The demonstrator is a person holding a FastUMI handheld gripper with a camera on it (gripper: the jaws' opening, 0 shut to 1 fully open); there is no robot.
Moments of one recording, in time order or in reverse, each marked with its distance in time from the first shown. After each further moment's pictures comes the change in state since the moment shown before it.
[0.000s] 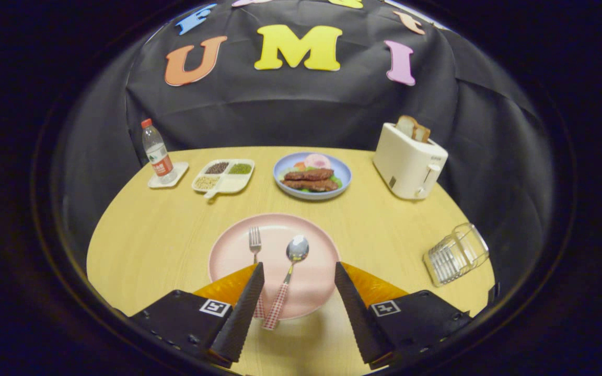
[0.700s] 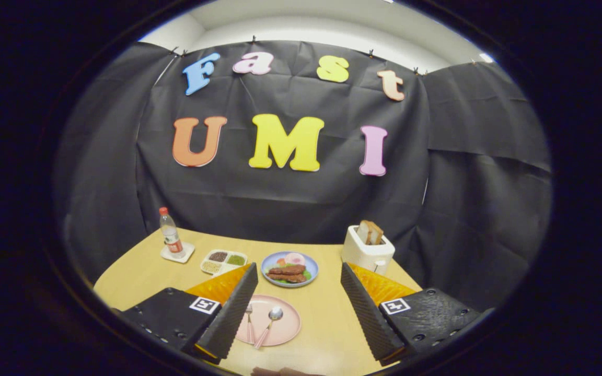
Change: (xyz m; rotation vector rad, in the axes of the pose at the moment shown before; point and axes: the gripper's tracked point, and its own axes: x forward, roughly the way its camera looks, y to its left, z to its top) arm -0.174 -0.038 0.136 -0.024 -0.497 -0.046
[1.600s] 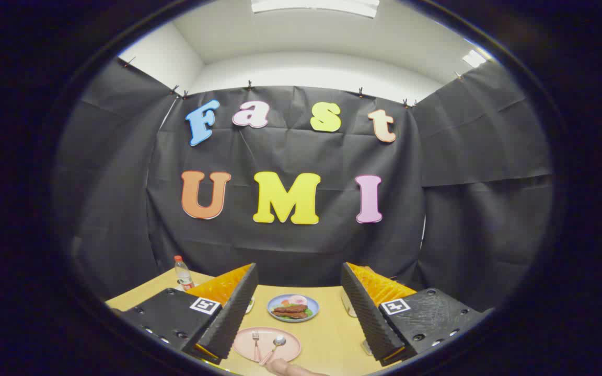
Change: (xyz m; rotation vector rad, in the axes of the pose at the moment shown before) arm -0.081 -0.031 0.102 0.027 -0.292 0.037
